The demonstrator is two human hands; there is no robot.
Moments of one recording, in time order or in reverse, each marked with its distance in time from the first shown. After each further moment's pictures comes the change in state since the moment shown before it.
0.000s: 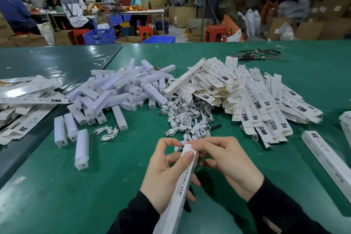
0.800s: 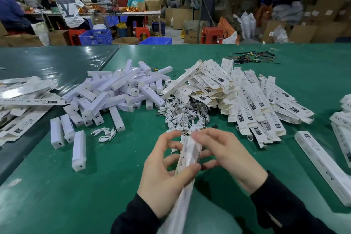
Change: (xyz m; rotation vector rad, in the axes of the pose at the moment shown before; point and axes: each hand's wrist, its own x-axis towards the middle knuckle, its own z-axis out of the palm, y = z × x) left_hand -0.006 0.004 0.008 0.231 0.090 0.265; right_hand 0.002 -0.009 -0.010 -0.160 -0.010 -0.024
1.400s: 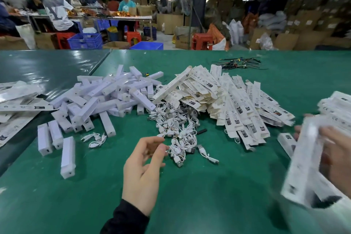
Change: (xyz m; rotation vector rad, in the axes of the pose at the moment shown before) left_hand 0.003 -0.001 -0.006 0.119 0.237 0.092; right_hand -0.066 0.025 -0.195 0.167 0.560 -0.073
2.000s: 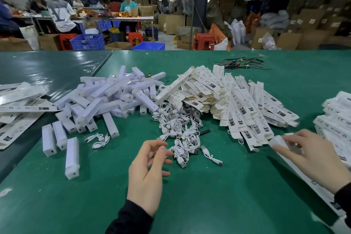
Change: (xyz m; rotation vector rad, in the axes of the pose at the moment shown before) left_hand 0.003 -0.010 -0.002 0.013 -0.004 -0.057; right_hand 0.018 0.008 0.028 -1.337 0.016 -0.486
